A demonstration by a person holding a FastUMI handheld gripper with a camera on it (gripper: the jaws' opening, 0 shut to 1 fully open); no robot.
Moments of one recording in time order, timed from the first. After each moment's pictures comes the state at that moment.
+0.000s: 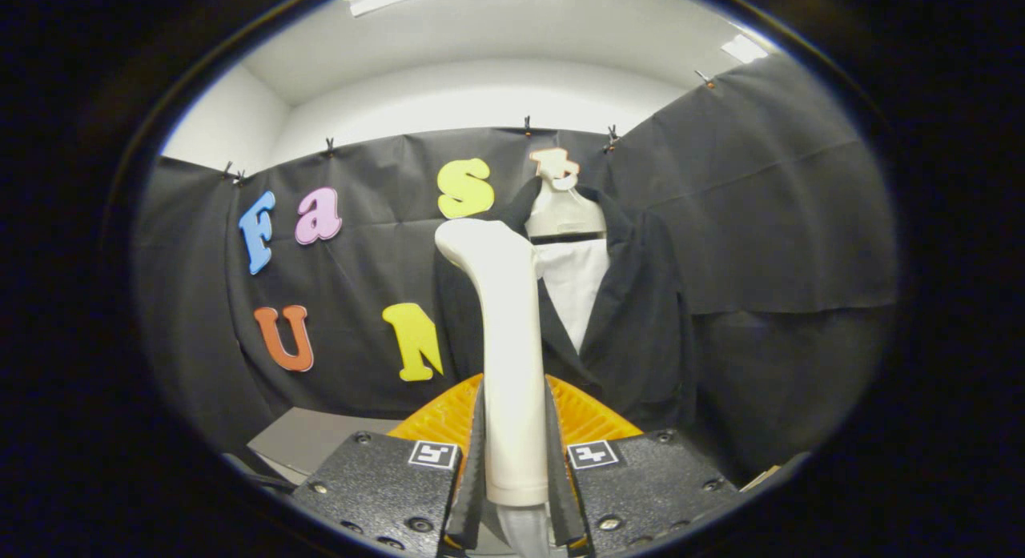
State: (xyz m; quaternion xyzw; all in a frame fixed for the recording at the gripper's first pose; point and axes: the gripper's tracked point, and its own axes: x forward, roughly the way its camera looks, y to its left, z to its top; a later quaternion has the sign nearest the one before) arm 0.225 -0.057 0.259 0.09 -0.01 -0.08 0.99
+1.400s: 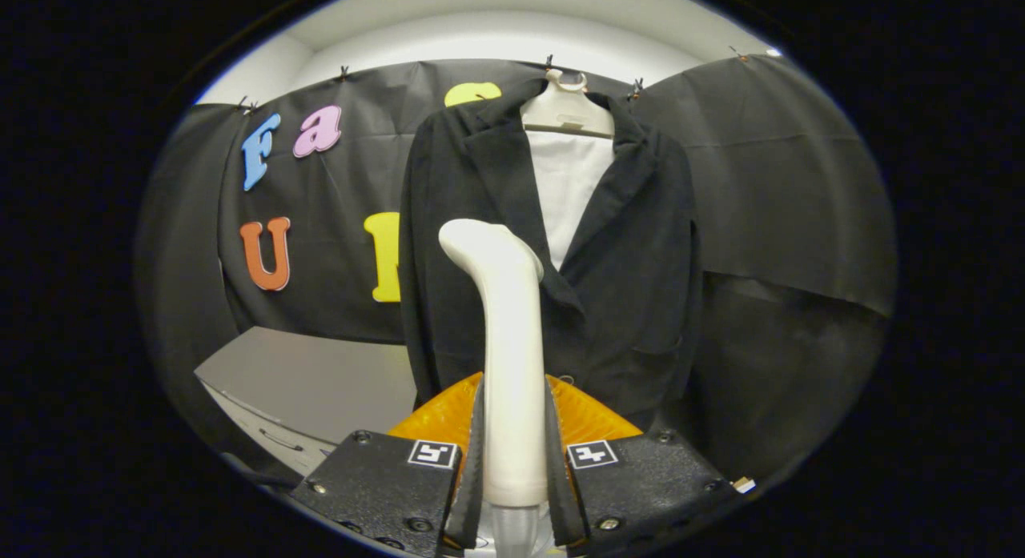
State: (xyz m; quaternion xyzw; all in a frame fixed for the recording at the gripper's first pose) arm 0.256 -0.091 0.134 0.02 0.10 -0.07 0.99
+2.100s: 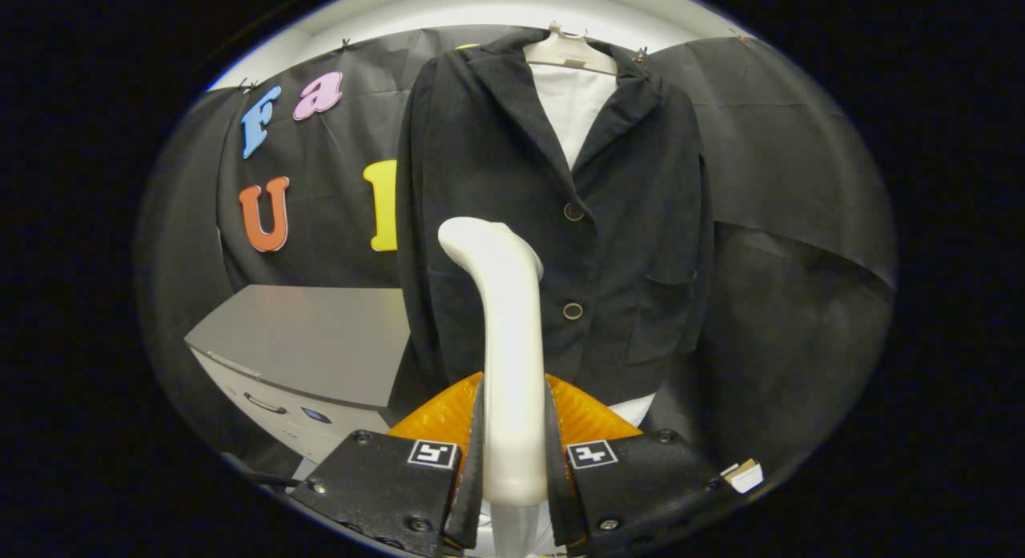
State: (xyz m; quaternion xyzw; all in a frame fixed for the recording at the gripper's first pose) arm 0.252 -0.091 0.056 0.03 0.17 -0.07 0.98
